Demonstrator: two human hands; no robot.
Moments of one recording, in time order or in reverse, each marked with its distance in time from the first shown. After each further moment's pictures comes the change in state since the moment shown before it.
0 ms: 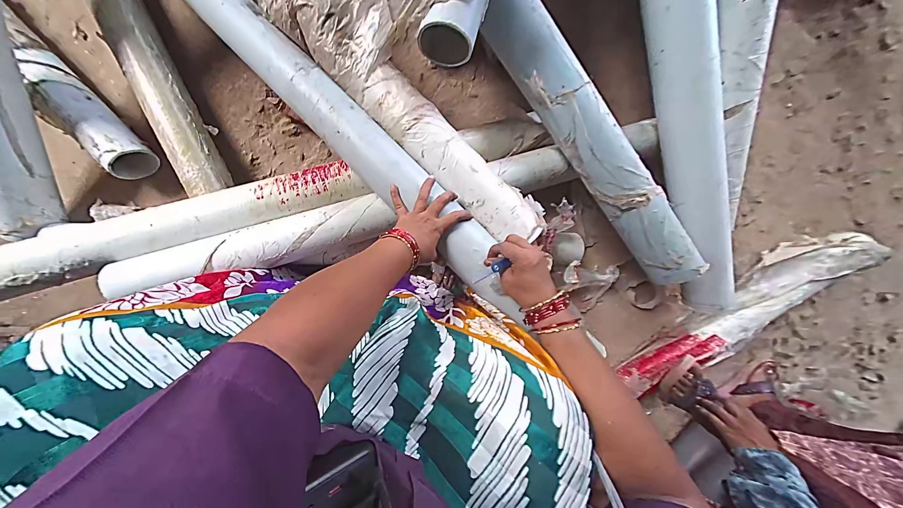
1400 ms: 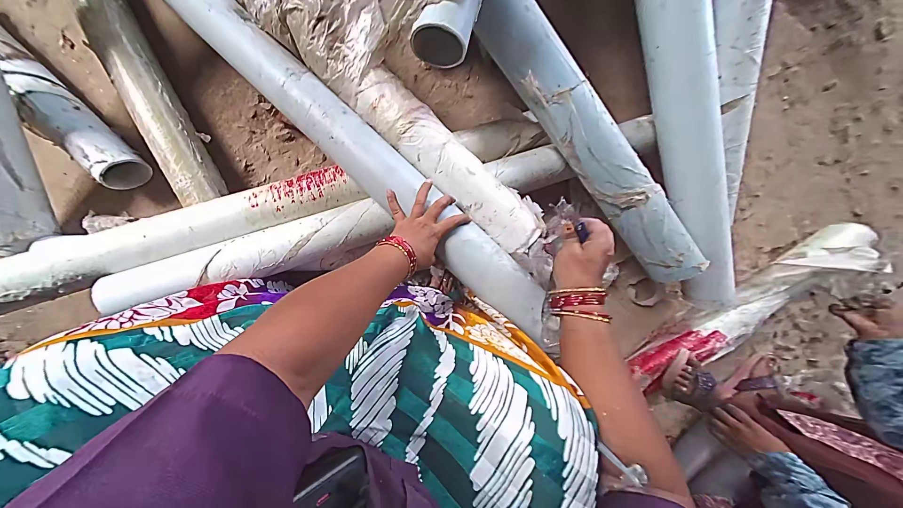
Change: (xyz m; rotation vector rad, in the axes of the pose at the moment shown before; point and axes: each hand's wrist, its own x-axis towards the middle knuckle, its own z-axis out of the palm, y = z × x) left_hand 0.002 -0.001 0.002 -0.011 0.025 0.023; right_hand 0.015 0.015 -0.044 -0.018 0.349 0.724
